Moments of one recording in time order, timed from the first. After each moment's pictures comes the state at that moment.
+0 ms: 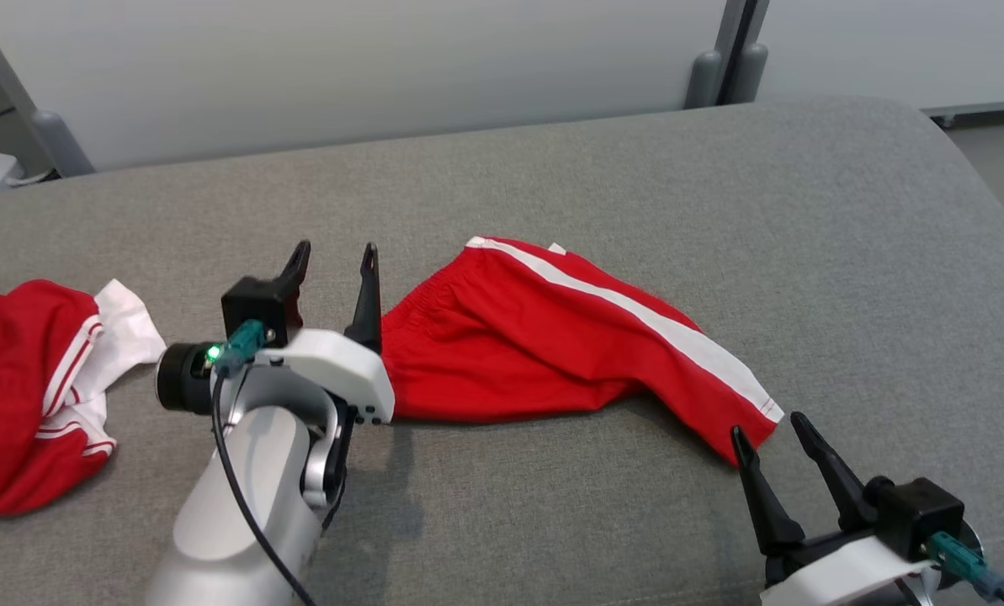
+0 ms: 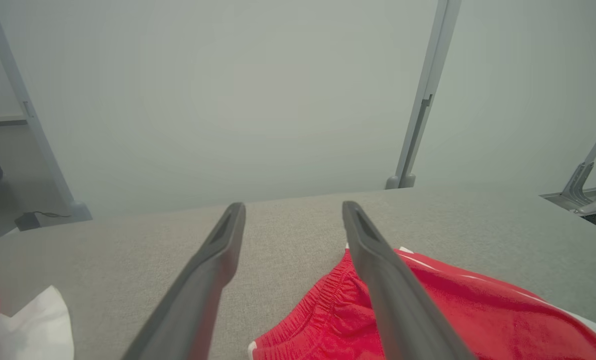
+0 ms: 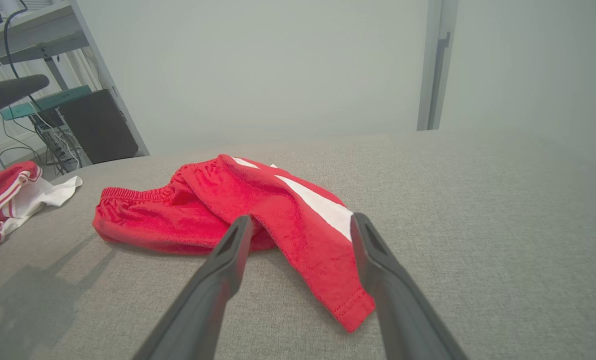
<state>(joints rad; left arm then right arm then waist) -0.48 0.04 -0.28 0.55 -0.31 0.13 -0.18 -0.02 -0.13 0.24 0.21 0.31 0.12 -0.25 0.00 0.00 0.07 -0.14</state>
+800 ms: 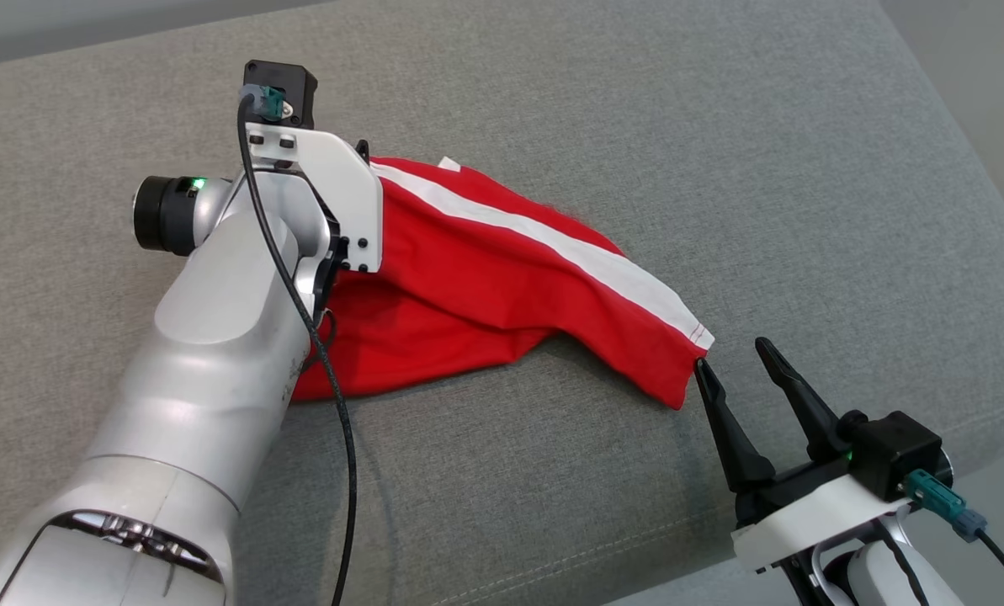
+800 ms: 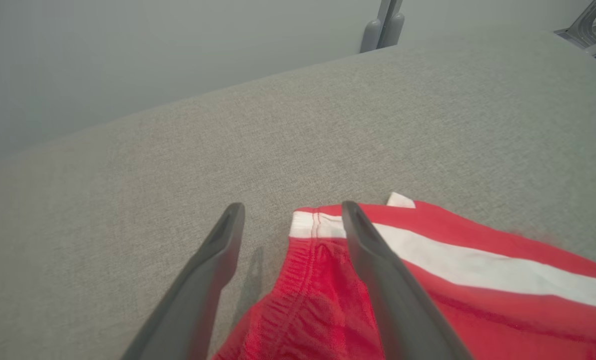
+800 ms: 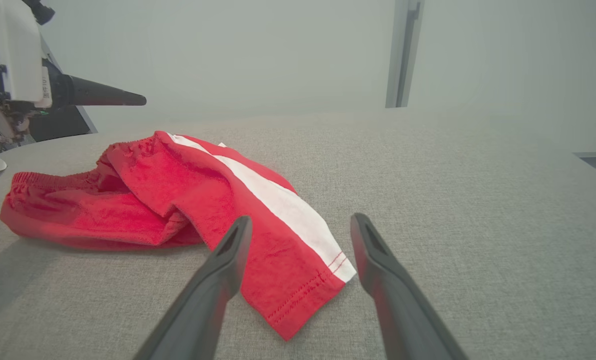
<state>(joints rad) -1.04 0.02 -0.48 1.06 -0.44 0.13 0.18 -0.18 -0.14 0.30 0.20 0.31 0.12 -0.25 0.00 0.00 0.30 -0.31</state>
